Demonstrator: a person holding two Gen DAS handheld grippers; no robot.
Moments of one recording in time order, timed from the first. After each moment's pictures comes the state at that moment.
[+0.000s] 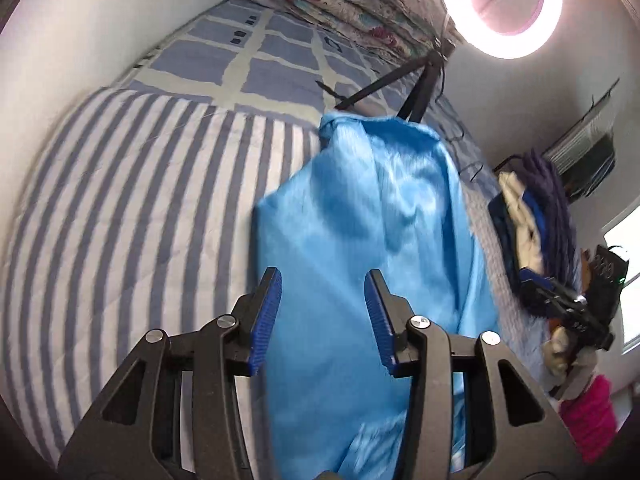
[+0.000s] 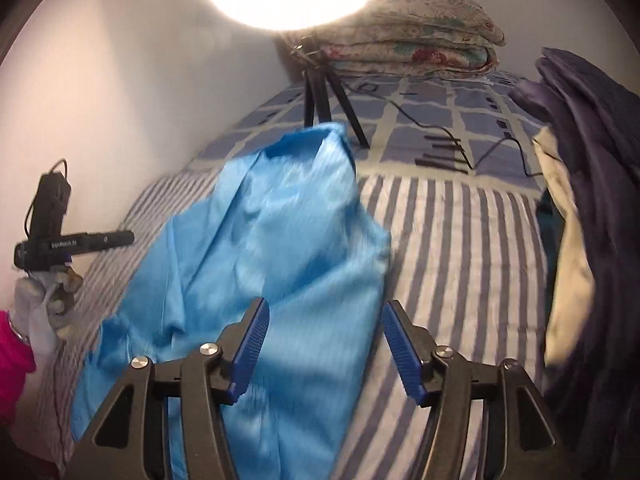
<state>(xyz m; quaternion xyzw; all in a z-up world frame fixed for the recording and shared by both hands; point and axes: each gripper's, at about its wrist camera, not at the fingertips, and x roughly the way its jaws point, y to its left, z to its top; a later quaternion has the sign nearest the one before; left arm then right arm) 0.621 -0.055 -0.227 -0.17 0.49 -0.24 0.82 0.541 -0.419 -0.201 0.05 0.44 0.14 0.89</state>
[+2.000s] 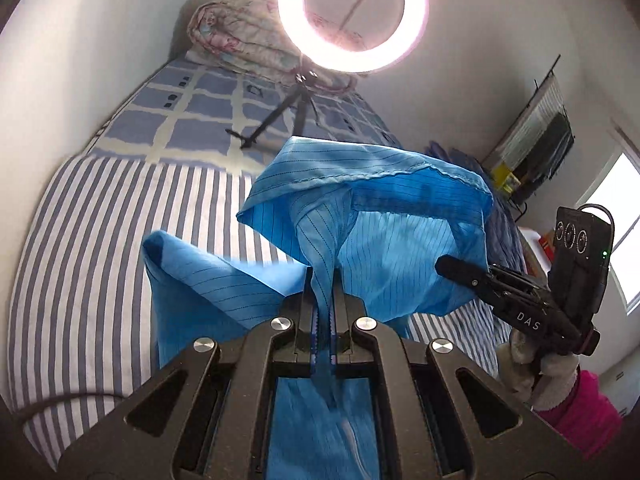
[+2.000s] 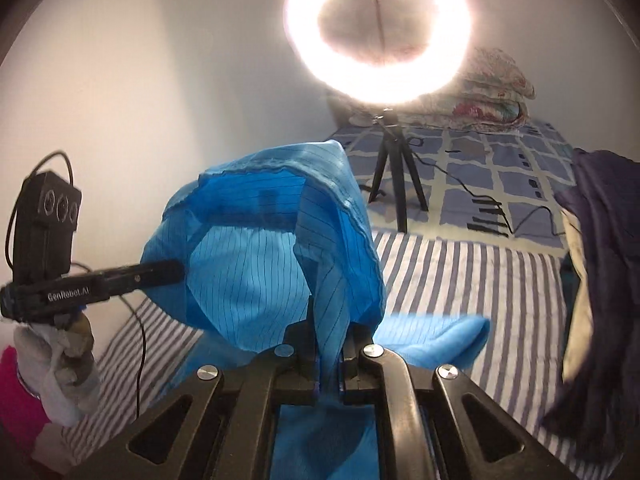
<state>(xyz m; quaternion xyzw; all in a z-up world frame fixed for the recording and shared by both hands) 0.483 -0.105 -0.124 -0.13 0.40 -0.30 0.86 0.478 -0.369 -0.125 0.05 0.37 0.19 0.91</state>
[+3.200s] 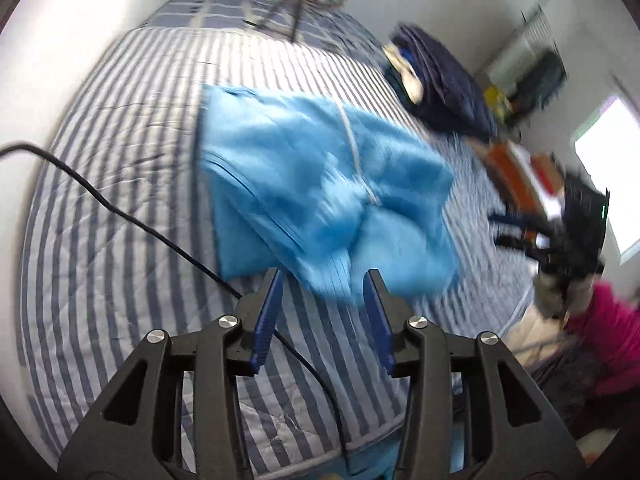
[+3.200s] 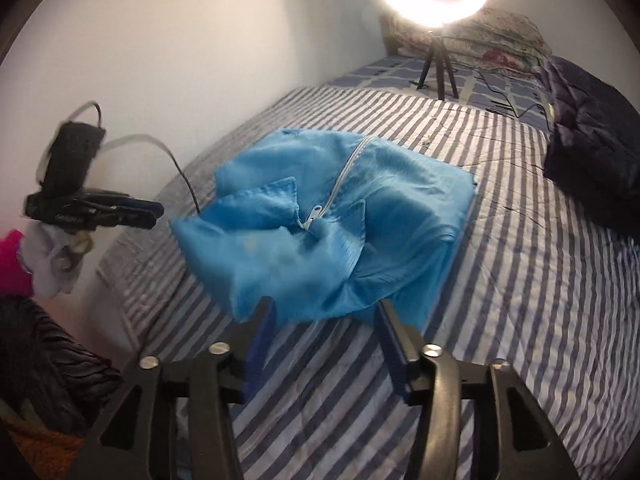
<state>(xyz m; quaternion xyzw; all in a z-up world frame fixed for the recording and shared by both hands) 0.241 -0.007 -0.170 -0.10 0.50 -0.30 0.81 0.208 -0.385 -0.166 0.00 0.45 0.25 0.86</state>
